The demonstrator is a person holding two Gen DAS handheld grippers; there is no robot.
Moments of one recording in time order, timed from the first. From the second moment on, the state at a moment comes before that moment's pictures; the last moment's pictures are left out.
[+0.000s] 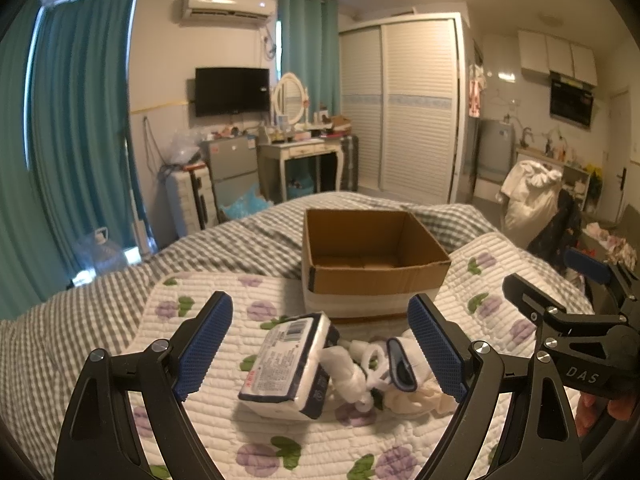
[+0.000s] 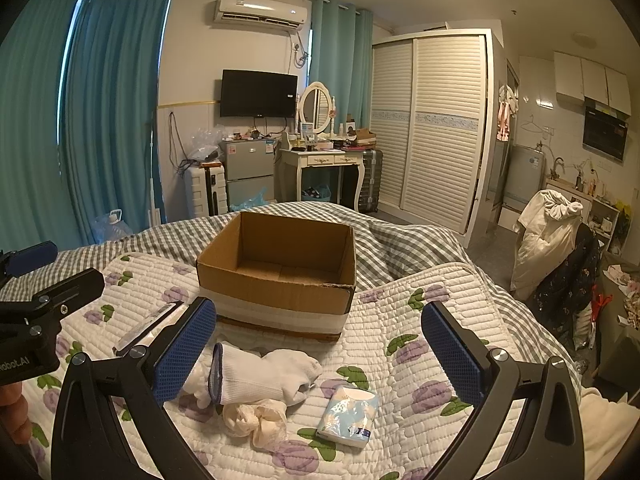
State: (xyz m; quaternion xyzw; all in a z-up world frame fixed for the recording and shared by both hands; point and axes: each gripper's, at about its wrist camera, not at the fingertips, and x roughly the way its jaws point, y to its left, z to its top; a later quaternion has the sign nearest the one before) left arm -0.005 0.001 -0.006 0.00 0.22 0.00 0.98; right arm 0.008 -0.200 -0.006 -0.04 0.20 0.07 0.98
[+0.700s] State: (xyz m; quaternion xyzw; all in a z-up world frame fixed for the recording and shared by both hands) left arm 0.040 0.026 -0.096 -0.01 0.38 0.04 0.92; right arm 0.067 -0.161 -0.073 -0.11 0.32 0.14 0.93
